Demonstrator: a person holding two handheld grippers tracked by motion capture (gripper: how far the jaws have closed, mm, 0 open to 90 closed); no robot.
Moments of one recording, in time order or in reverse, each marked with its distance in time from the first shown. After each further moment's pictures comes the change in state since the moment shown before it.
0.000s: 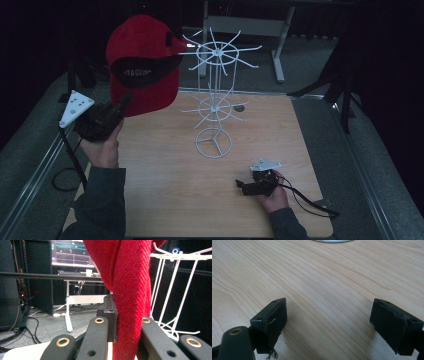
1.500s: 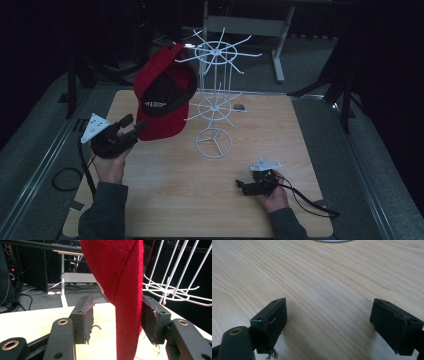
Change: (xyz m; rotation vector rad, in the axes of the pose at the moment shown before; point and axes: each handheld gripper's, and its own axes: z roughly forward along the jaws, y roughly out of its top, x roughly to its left) left arm 0.016 -0.075 0.009 0.149 -0.027 -0.061; right arm 0.000 0.000 0.000 -0.002 0.000 0.002
